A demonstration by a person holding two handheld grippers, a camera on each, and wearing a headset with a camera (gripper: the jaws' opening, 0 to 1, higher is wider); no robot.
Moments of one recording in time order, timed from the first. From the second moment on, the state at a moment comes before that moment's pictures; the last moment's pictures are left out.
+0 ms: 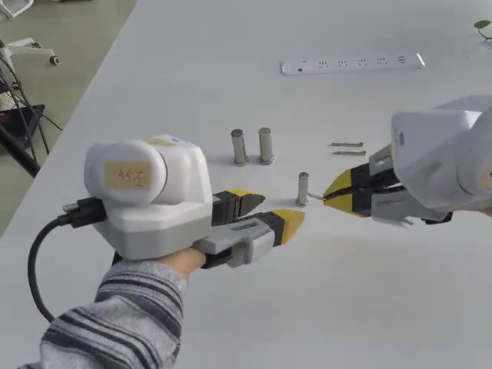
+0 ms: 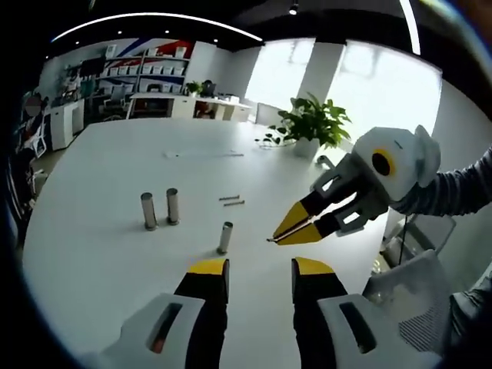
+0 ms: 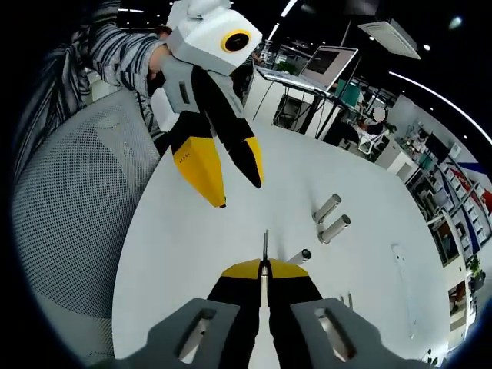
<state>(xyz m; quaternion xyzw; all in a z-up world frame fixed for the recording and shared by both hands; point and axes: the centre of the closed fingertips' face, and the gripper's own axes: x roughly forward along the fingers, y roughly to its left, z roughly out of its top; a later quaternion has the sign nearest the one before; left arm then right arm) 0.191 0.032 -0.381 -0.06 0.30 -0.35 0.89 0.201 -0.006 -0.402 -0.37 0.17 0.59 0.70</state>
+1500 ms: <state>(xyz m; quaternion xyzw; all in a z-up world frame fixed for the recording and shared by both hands) 0.196 0.005 -0.381 -0.18 0.31 -0.35 0.87 0.189 0.006 -0.391 -0.37 0.14 0.60 0.70</state>
